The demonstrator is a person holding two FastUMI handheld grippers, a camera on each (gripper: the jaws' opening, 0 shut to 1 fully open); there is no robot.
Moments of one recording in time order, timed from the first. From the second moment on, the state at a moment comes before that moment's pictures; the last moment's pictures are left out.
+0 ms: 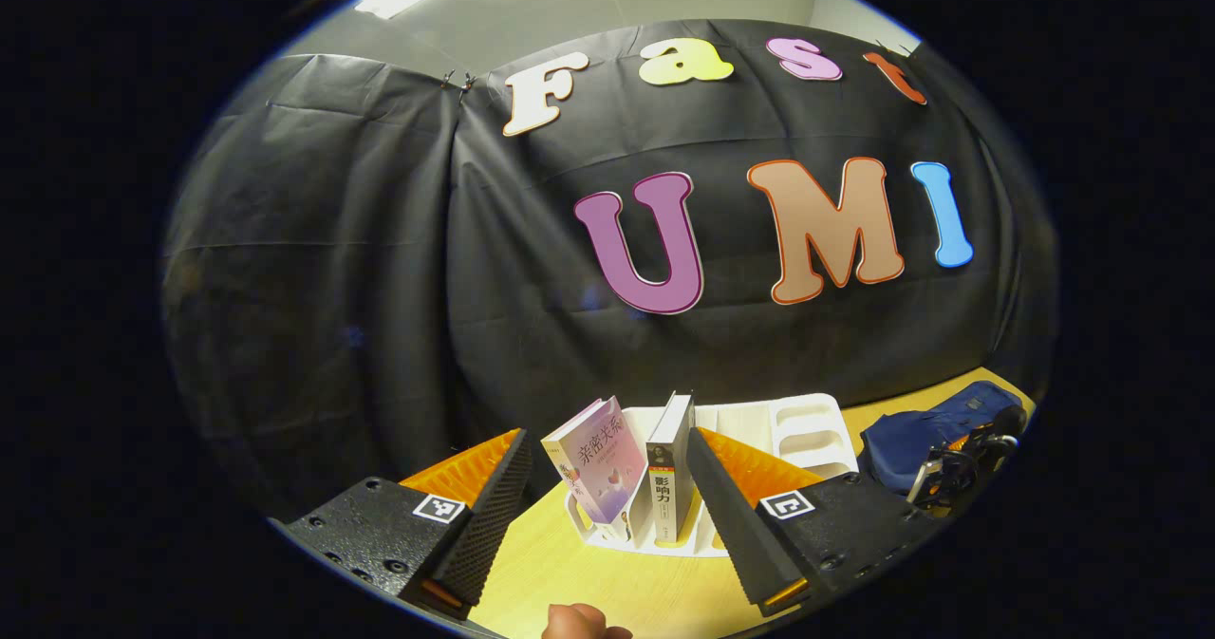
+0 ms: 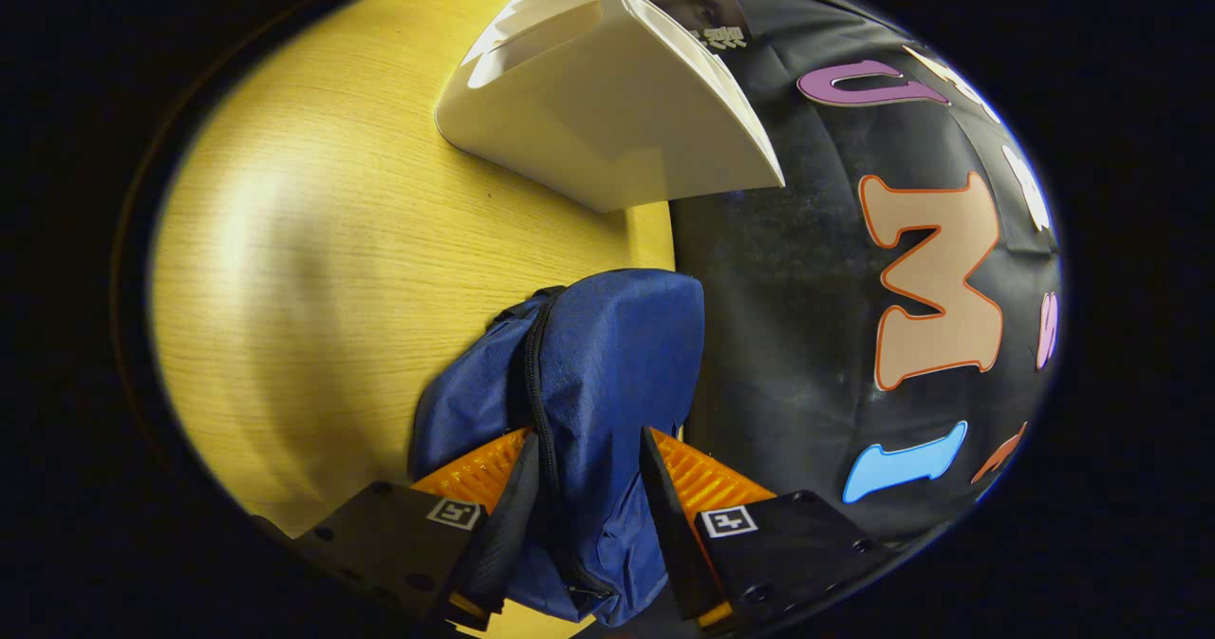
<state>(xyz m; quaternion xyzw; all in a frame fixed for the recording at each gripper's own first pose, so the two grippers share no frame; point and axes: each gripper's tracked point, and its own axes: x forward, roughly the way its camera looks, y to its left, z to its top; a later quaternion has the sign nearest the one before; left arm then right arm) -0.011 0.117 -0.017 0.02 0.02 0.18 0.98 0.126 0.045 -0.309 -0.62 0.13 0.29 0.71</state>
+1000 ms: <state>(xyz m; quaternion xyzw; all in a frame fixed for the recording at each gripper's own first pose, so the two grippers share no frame) -0.012 0.110 -0.010 0.01 -0.01 0.17 0.99 0.127 0.035 -0.321 -0.51 0.25 0.28 0.77</state>
